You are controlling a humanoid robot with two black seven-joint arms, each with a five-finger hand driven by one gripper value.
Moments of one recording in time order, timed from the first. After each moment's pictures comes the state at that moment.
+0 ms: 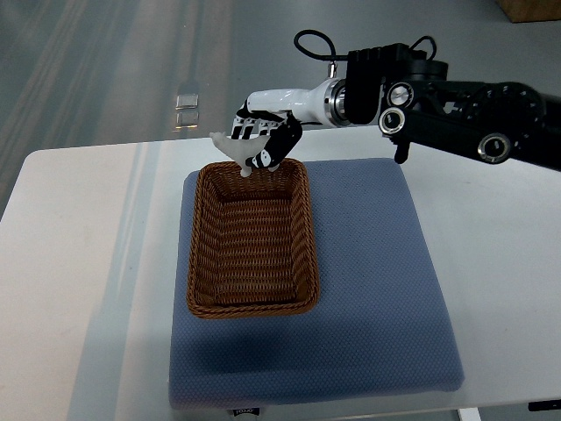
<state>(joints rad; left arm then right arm) -0.01 0.00 -0.02 -0.22 0.01 -0.08 0.04 1.38 -0.22 0.11 1.10 -0.90 0.23 -0.20</state>
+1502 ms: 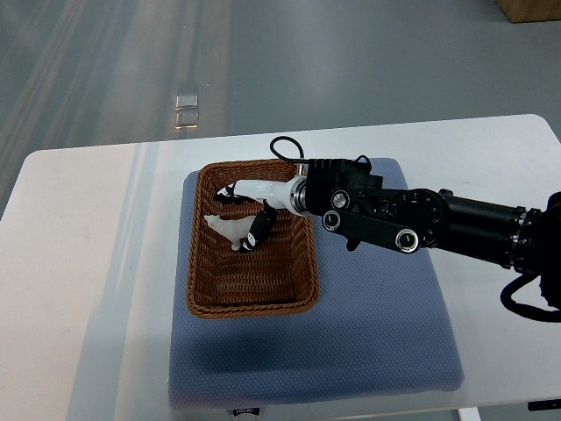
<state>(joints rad) -0.01 0.00 -0.02 -0.22 0.01 -0.08 0.04 1.13 0.00 0.12 0.91 -1.02 0.12 -0.19</state>
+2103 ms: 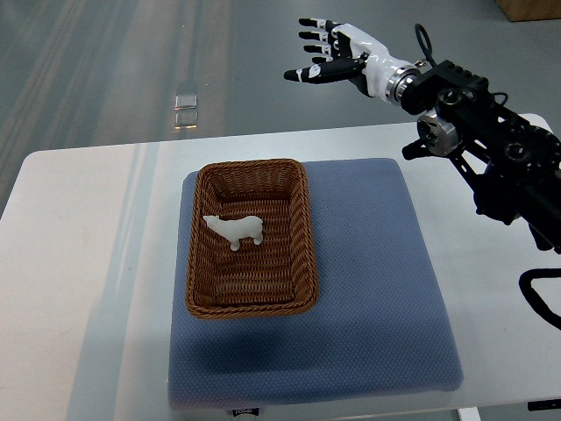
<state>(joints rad) -0.01 0.00 -0.02 -0.22 0.01 -0.08 0.04 0.92 -0.15 0.99 0.90 -0.78 0.05 -0.09</state>
